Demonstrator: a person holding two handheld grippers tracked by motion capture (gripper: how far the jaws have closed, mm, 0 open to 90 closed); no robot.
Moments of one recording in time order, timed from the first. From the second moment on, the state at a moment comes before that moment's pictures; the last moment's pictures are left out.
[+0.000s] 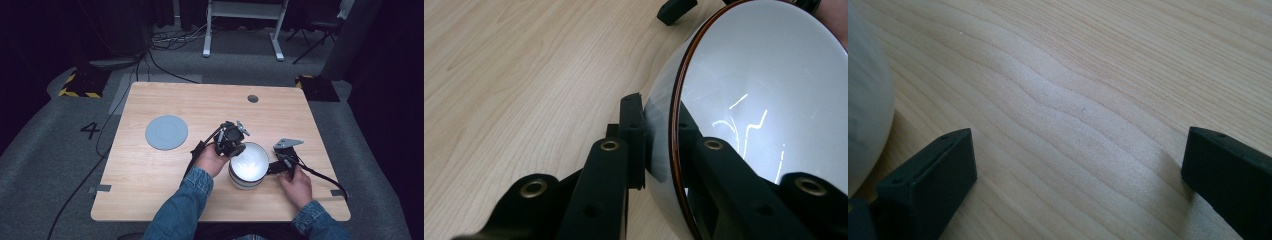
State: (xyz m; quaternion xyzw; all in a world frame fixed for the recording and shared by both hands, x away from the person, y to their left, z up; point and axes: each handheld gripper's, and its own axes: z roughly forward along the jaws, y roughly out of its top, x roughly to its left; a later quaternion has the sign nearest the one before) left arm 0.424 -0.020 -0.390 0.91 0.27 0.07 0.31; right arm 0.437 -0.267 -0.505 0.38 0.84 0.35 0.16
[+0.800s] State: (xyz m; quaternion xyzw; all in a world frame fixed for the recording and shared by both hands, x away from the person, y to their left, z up) left arm 0.413 -0.003 -0.343 0.89 0.27 0.12 0.36; right arm 0.437 -0.265 -0.505 0.38 0.84 0.36 0.15
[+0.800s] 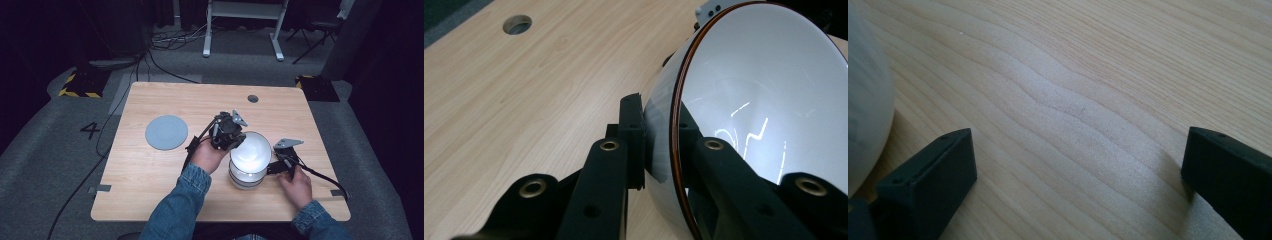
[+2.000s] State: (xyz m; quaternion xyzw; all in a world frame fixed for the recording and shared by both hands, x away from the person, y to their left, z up) left arm 0.481 0.051 -0.314 0.81 0.41 0.19 0.36; right arm 0.437 -0.268 -0.505 0.37 0.85 0.35 0.16
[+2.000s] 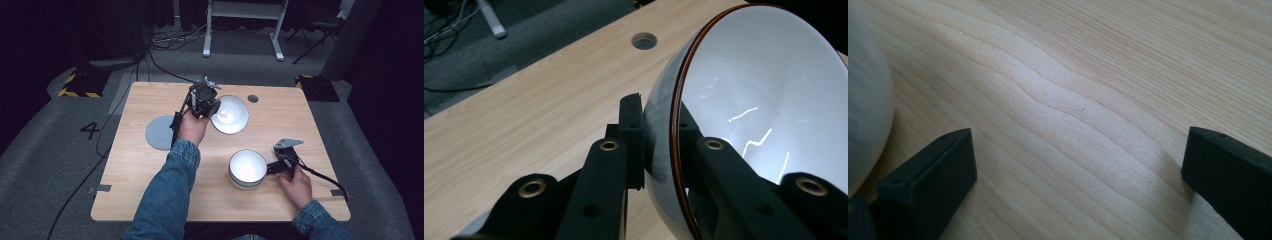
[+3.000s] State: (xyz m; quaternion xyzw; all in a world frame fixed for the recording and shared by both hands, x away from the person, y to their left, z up) left arm 0.502 0.154 -0.323 0.73 0.56 0.20 0.35; right arm 0.437 -0.268 -0.505 0.37 0.85 0.35 0.16
